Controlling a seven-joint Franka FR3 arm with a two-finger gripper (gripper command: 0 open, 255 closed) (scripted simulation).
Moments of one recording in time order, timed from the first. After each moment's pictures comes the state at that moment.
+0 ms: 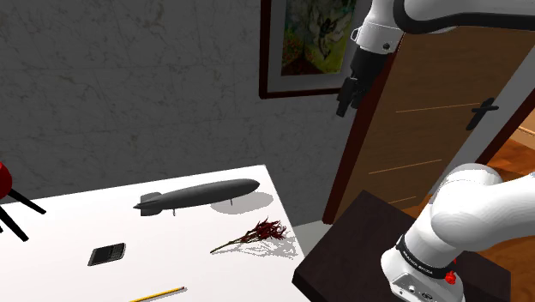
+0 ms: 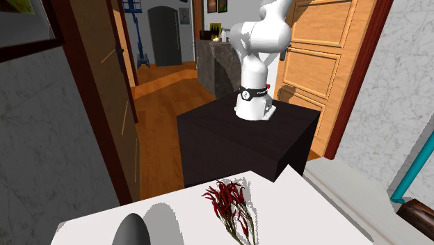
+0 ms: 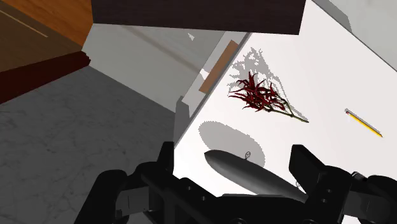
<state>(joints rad) -0.02 -0.80 -0.02 -2.38 0.05 1.68 -0.06</state>
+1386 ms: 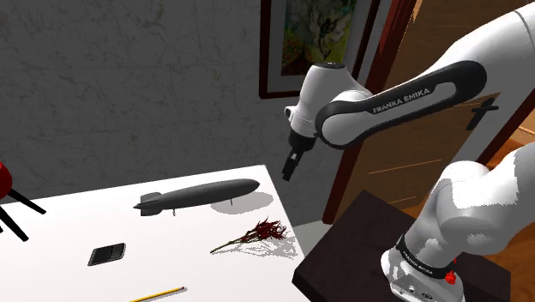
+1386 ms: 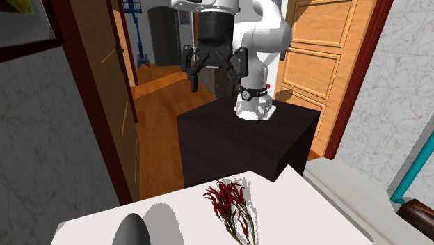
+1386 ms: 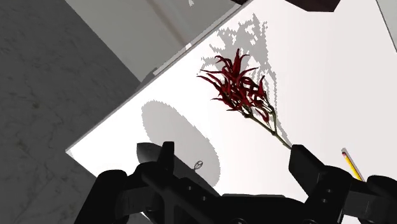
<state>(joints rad) 0.15 -0.44 0.14 -2.67 0.10 2.39 -0.15</state>
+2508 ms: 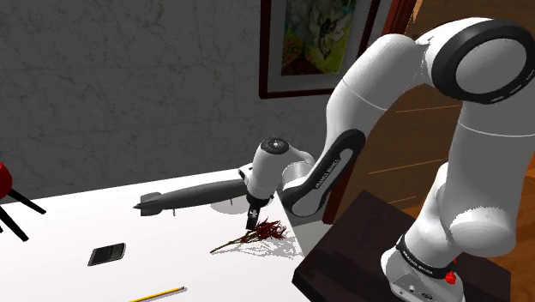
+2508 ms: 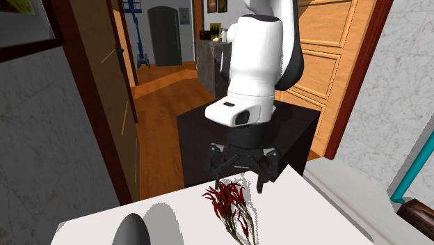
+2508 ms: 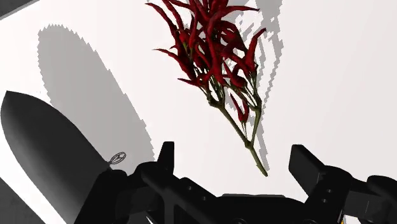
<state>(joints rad) 0.27 0.25 0.18 -2.49 -0.35 2.93 0.10</state>
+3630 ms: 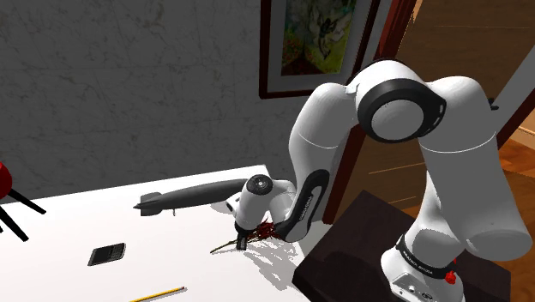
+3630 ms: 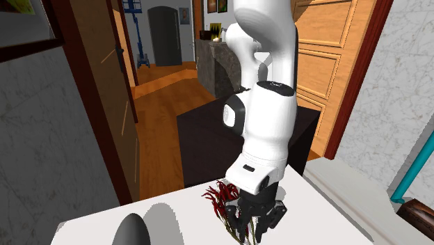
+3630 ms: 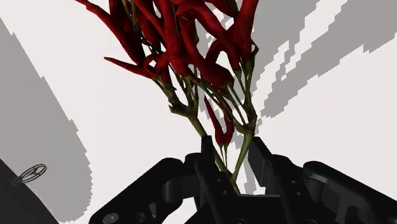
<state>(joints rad) 0.54 0.61 -0.05 -2.29 -0.55 3.12 0.26</state>
